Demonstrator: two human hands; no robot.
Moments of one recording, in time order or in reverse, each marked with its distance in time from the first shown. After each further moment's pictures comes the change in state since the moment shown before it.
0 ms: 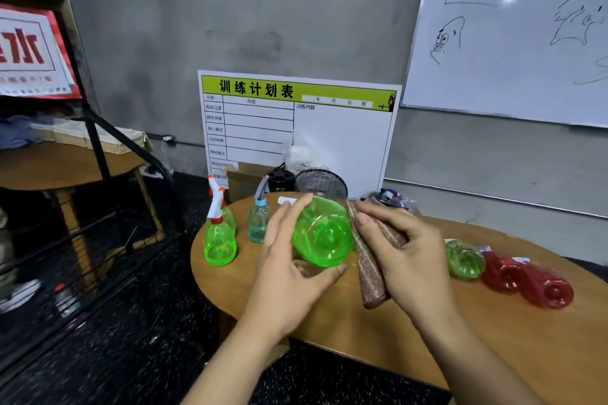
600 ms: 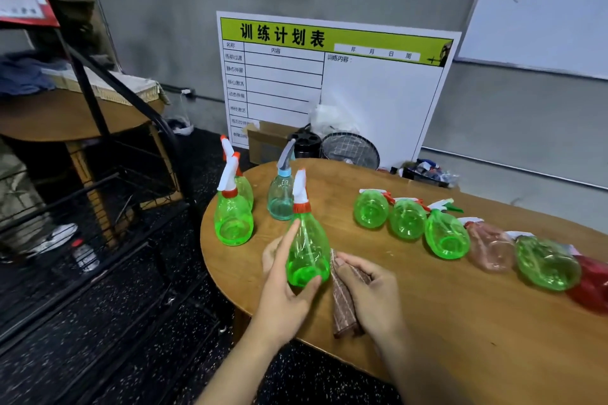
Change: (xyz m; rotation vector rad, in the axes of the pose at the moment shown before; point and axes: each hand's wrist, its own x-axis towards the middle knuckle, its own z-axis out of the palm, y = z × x) left_hand -0.001 -0.172 0.004 -0.050 0.054 -0.350; right_hand -0.030 0.187 0.113 0.223 -0.146 0.611
